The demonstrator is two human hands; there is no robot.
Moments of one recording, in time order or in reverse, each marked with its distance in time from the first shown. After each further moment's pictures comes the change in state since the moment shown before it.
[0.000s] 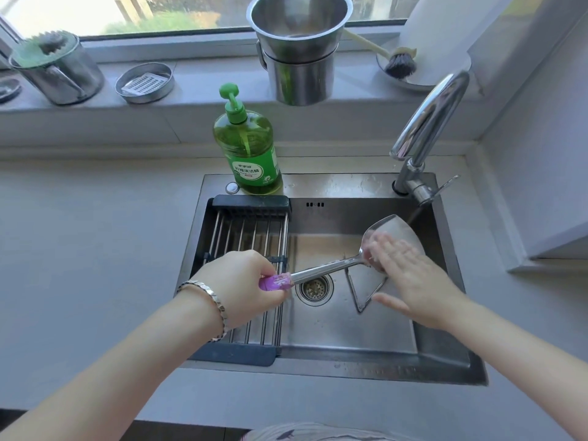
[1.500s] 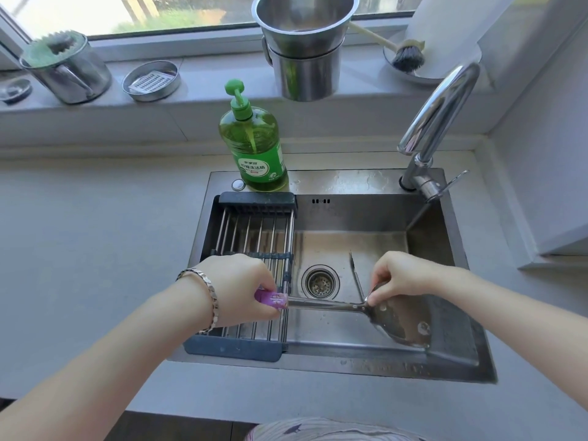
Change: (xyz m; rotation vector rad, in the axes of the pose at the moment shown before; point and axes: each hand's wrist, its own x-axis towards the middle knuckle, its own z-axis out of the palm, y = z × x) left_hand -0.001 -0.011 -0.006 0.339 -0.200 0.157; right_hand 0.037 -0.006 -0.017 0.719 -0.506 0.041
